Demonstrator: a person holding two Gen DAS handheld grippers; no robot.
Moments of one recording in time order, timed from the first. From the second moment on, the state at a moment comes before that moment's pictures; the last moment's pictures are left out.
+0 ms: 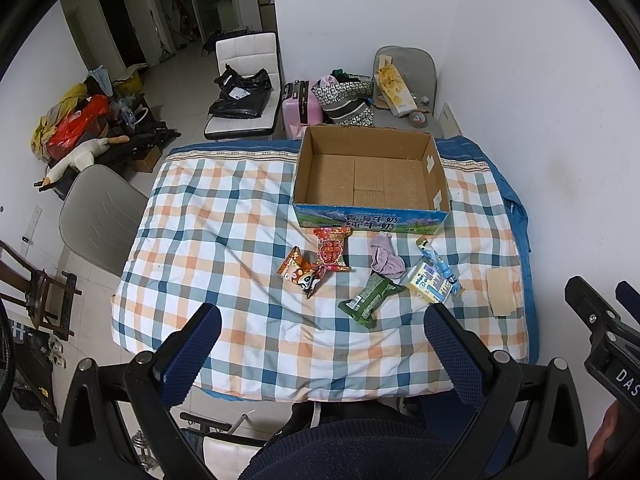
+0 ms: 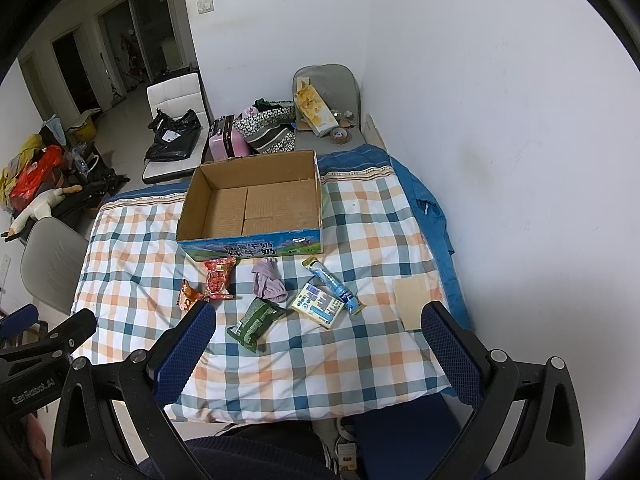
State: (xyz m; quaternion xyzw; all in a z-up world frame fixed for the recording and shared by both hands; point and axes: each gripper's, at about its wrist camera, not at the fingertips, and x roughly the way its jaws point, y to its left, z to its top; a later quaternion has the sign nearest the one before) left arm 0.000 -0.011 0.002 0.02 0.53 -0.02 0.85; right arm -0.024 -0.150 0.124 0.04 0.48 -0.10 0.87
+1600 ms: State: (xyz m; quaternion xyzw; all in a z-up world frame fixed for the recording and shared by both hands) left arm 0.161 -0.053 -0.410 0.03 0.77 -0.05 0.63; right arm 0.171 -0.197 -0.363 -0.01 0.75 0.06 0.65
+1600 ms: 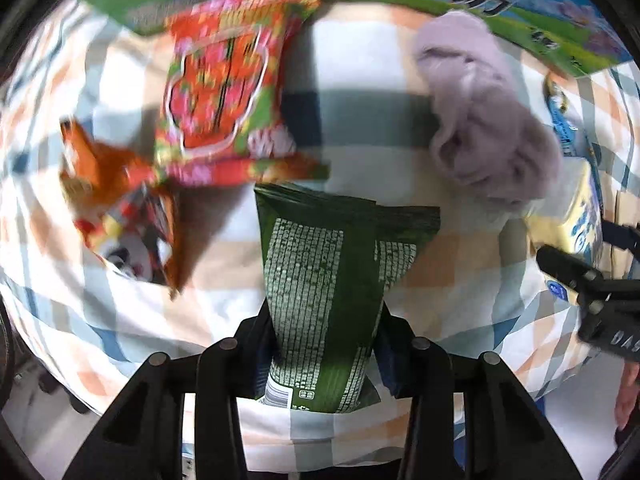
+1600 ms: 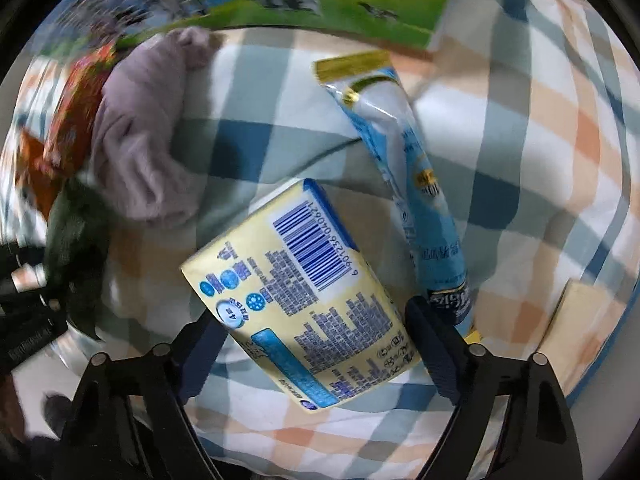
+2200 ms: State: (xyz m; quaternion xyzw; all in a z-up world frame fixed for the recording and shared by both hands) left arm 0.167 -0.040 -0.426 0.01 0.76 -0.04 0.65; right arm 0.152 -0.158 -0.420 0.13 0.77 -0.04 0.62
